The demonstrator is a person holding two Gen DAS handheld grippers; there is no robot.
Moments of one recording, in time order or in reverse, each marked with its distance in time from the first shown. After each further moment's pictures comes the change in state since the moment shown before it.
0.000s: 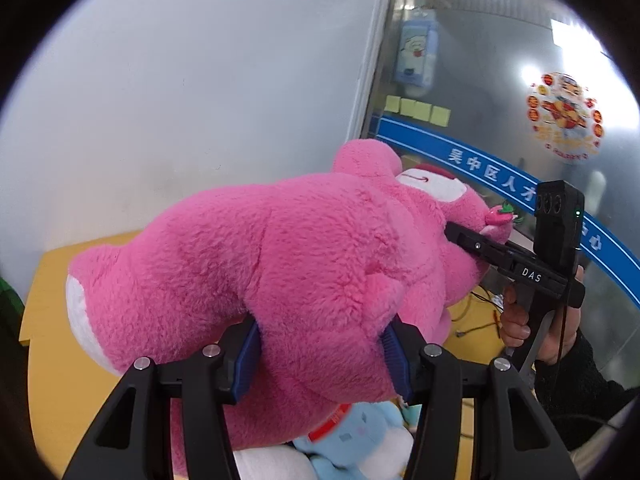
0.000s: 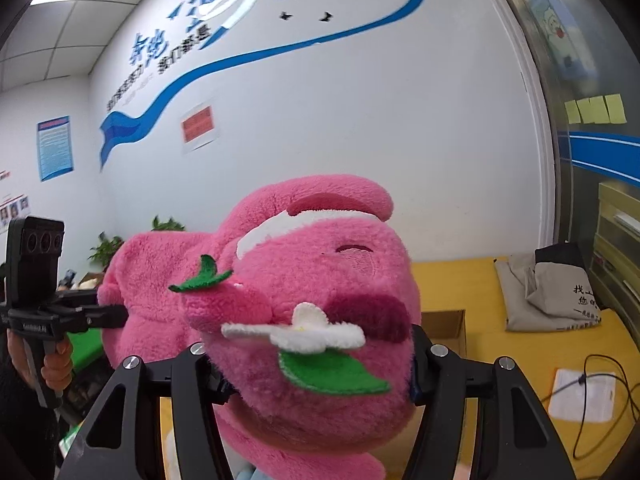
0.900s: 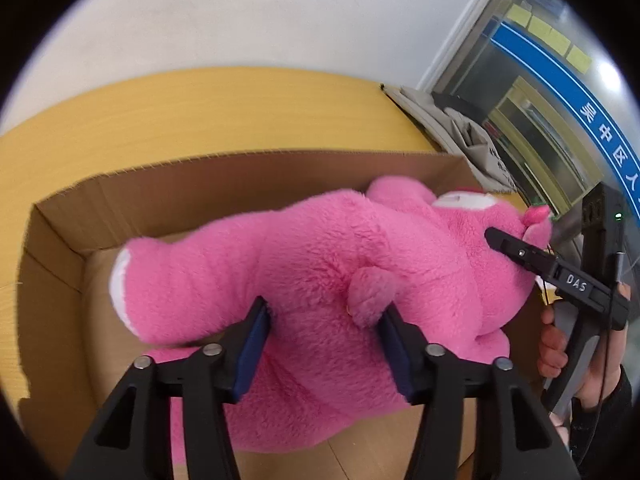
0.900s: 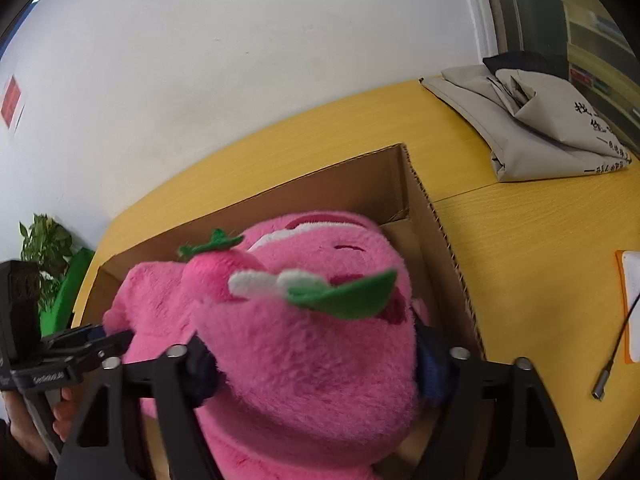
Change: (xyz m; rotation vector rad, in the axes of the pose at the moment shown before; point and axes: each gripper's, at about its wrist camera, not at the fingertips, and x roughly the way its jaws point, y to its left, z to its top) left arm 0.302 0.174 -0.052 -0.205 0.380 0.005; right arm 0.271 -0.185 -0.115 0.358 0.439 -0.285
